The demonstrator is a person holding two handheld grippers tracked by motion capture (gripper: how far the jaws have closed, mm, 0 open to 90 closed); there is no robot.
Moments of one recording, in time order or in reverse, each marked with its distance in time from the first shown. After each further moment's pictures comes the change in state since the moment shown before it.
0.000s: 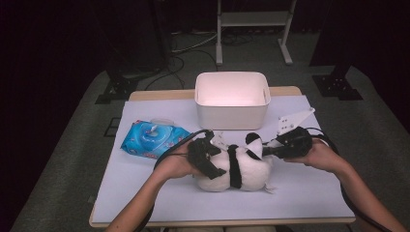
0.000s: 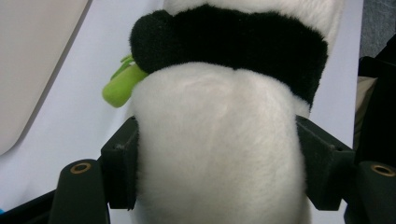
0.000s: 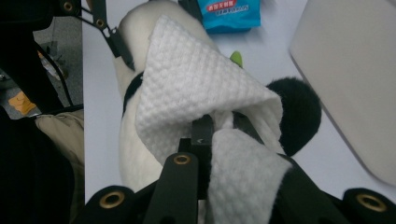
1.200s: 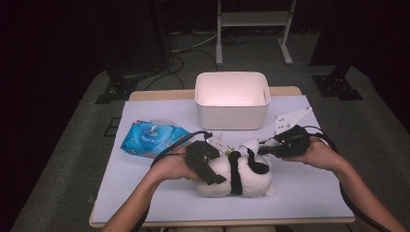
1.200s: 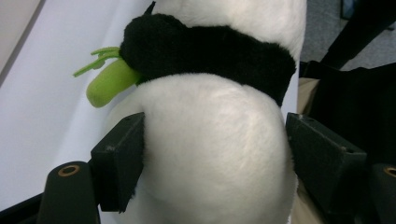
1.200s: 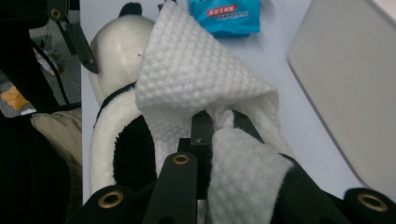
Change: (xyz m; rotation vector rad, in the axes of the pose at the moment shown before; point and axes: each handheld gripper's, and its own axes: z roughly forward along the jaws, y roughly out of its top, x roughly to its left) left arm -0.005 0.001 -0.014 -0.015 -0.155 -0.024; right arm 0.006 0.009 0.001 0.020 -0.011 -0.034
